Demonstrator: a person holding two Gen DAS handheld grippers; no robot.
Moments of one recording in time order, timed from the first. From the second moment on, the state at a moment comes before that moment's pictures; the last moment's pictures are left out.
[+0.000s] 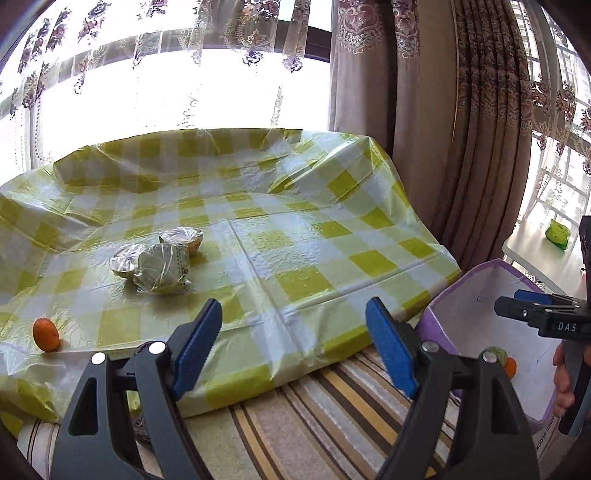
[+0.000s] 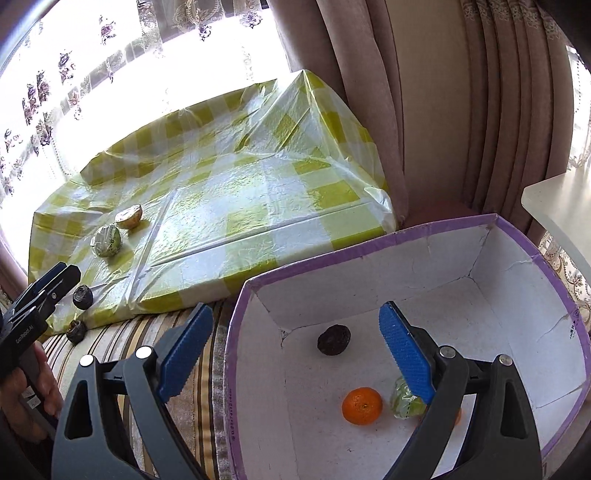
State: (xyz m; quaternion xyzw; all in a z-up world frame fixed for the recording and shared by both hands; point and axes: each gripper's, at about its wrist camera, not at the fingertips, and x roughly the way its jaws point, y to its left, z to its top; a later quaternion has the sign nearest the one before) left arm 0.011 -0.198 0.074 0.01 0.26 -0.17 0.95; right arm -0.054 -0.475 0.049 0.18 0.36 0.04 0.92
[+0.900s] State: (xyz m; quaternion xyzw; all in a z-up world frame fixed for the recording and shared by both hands) left arm 0.042 0.031 0.049 -0.16 0.32 0.02 0.93; right arm 0.013 -0.344 0.047 0.17 0.36 0.16 0.90
